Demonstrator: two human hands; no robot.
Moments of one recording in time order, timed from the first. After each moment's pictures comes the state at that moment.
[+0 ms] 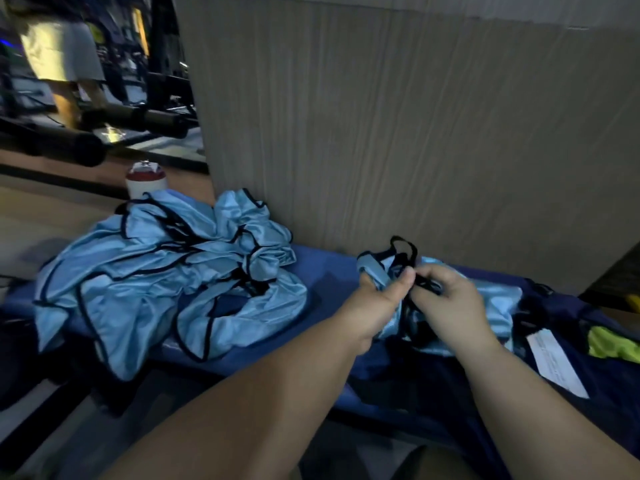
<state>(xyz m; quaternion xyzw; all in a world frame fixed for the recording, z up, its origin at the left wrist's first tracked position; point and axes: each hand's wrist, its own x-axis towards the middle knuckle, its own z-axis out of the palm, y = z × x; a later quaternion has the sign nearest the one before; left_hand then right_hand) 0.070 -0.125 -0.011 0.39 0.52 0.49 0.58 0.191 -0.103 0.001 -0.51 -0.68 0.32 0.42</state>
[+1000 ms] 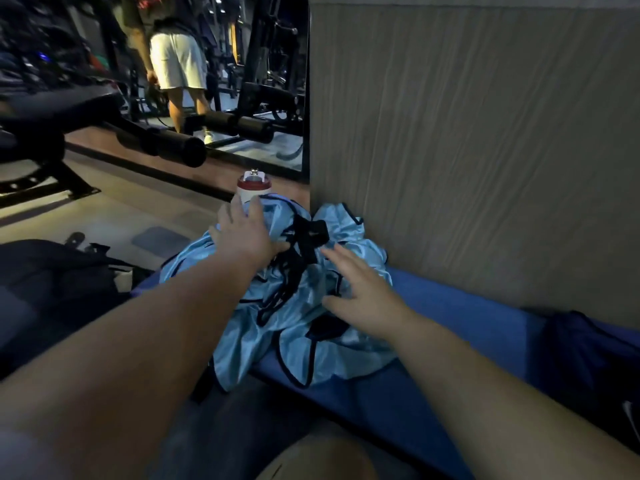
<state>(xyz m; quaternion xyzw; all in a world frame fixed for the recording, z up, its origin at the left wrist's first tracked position) -0.267 -0.144 0.013 0.38 0.91 0.18 -0.02 -0.048 -0.099 -0.004 -0.26 -0.91 0.29 0.14</state>
